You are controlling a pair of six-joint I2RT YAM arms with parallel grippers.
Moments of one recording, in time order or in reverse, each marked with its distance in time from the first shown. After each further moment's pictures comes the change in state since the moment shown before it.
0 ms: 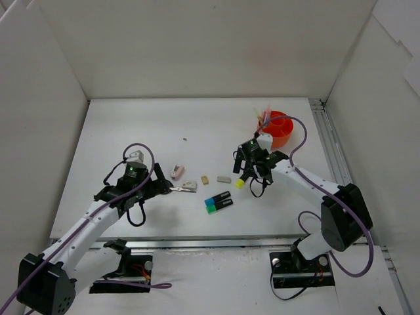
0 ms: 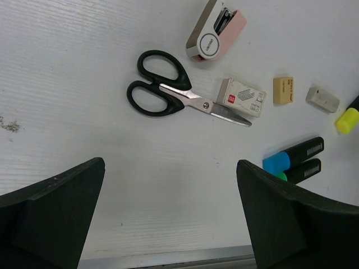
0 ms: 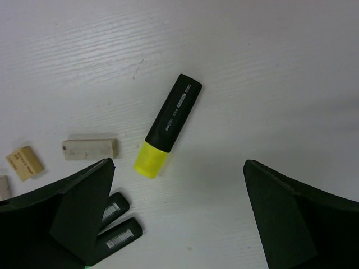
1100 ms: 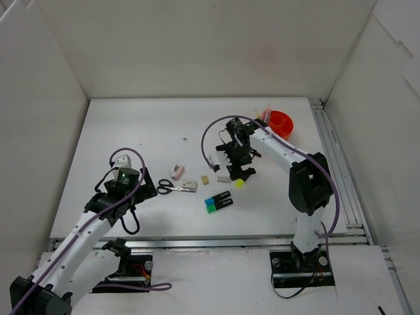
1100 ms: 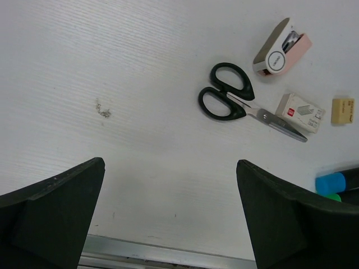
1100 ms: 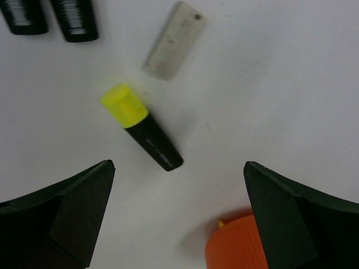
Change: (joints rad) left arm 0.014 -0.159 -0.004 -0.175 -0.196 0.053; right arm -0.036 0.456 0.589 -0.525 -0.563 -2.102
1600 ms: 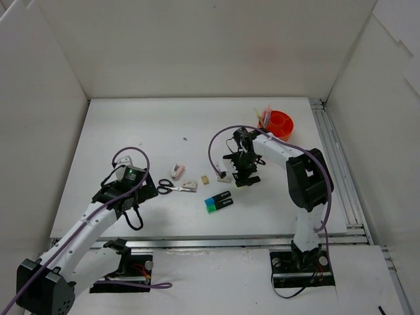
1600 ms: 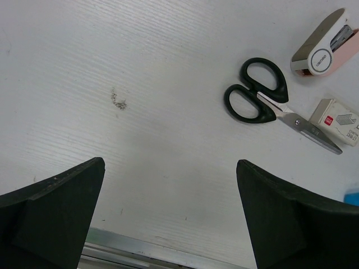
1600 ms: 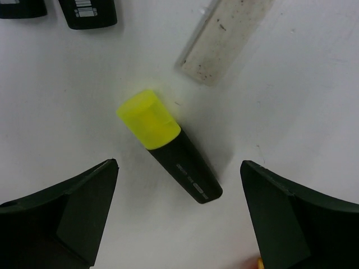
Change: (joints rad) left arm 0.000 0.123 0.012 -0.034 -0.057 -0.055; right arm -0.057 0.033 -0.175 0.076 -0.048 -0.052
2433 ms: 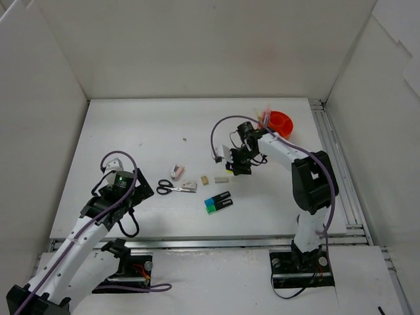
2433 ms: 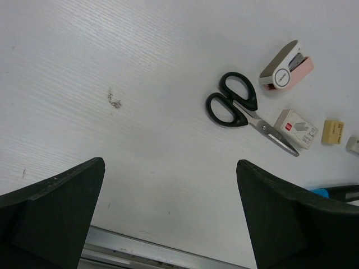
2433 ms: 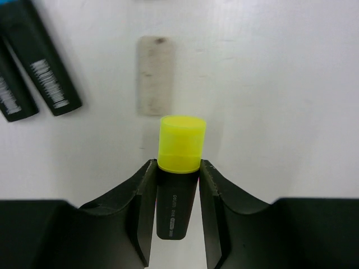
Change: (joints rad) left arm 0.000 -0.143 -0.008 -0.040 -0.010 -0.089; right arm -0.027 -0.033 -0.062 0.171 -0.200 0.224
